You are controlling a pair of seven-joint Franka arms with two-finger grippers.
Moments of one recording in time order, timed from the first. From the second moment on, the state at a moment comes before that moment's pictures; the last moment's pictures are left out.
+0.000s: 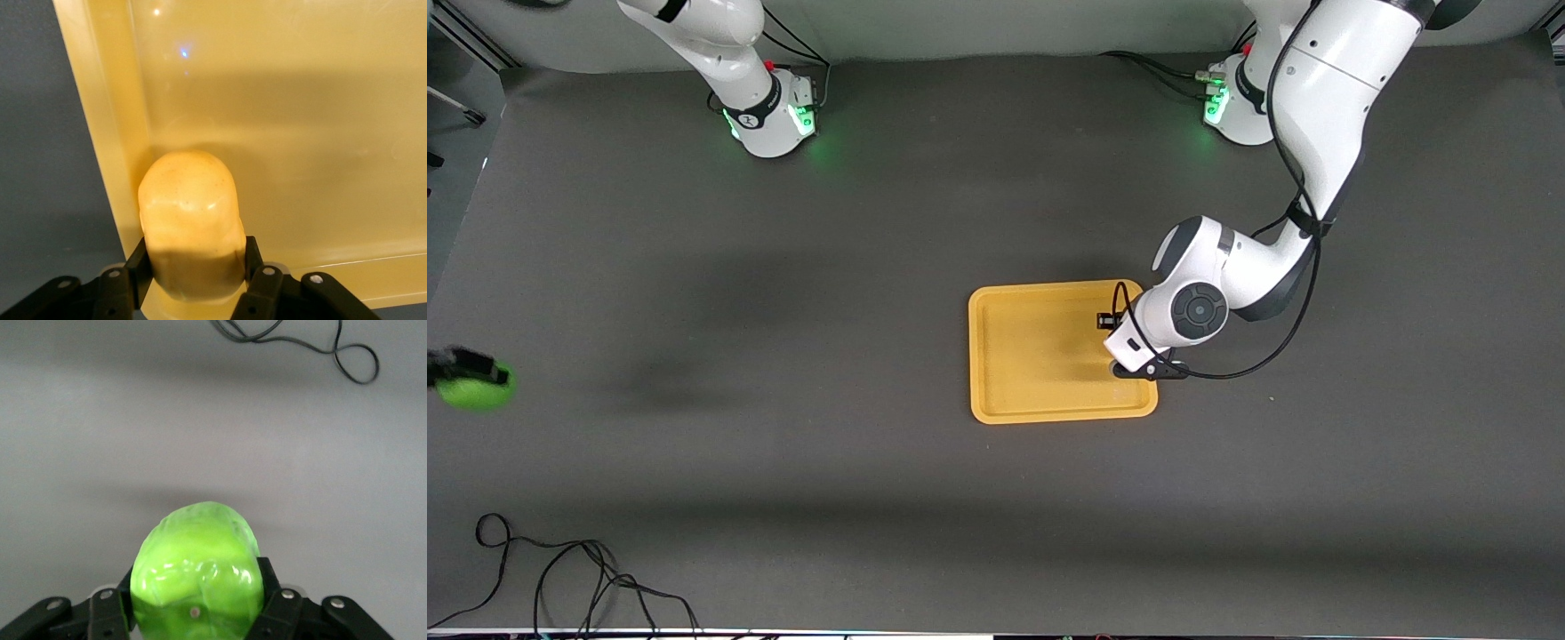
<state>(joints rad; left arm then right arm) -0.17 0.57 -0.34 -1.88 -0.05 2.21 -0.43 -0.32 0.32 -0.06 -1.51 0.08 1.80 -0.48</state>
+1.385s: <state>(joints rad) 0.31 0.07 -0.33 -1.69 0.04 1.73 0.14 0.59 0.31 -0.05 -1.53 0.06 1.90 0.67</state>
